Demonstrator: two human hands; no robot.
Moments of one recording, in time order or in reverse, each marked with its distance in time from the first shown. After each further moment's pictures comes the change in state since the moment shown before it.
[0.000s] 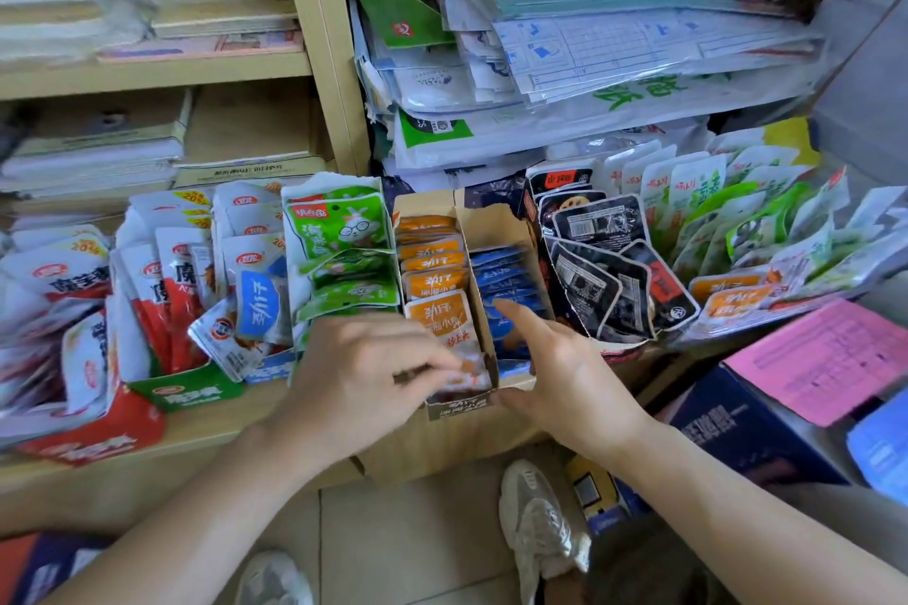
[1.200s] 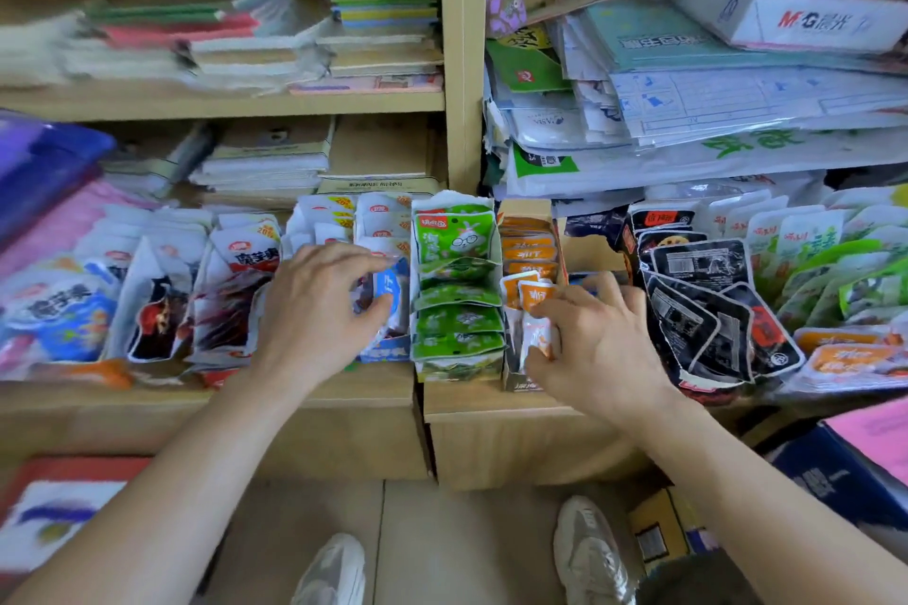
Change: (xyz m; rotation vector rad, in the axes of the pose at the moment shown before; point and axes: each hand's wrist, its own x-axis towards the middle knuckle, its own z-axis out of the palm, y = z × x) left_hand -0.038 -0.040 -0.100 0.524 0.070 -0.630; right_hand 0.043 -0.054 0.008 -0.398 0.247 -0.183
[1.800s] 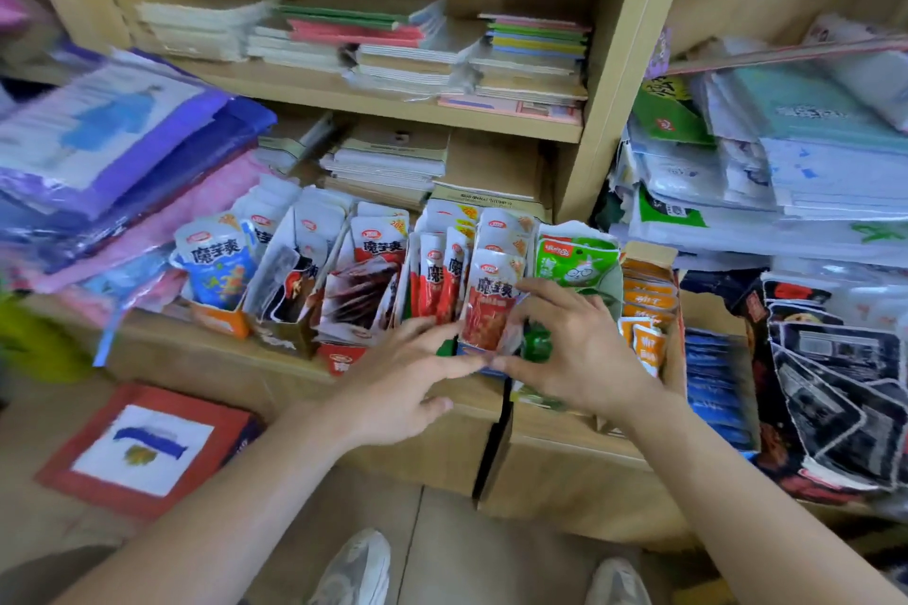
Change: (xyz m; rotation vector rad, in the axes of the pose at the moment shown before) left_hand -0.062 -0.052 -0.009 -0.009 -0.554 0.114; right_hand 0.068 -0.086 0.038 0.276 -0.046 -0.366
